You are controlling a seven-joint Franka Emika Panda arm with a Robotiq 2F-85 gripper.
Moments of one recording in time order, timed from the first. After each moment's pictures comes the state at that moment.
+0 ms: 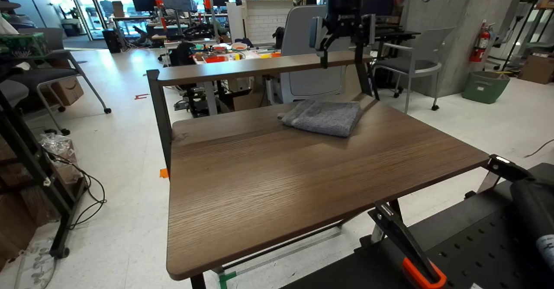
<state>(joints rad) 0.05 0.59 -0.02 -1.65 -0.02 2.14 0.07</state>
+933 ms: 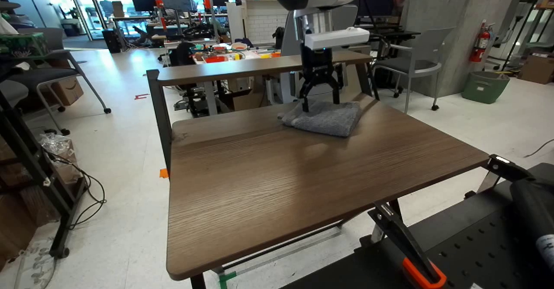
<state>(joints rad) 0.10 0.94 -0.02 -1.32 -0.06 2.05 0.10</state>
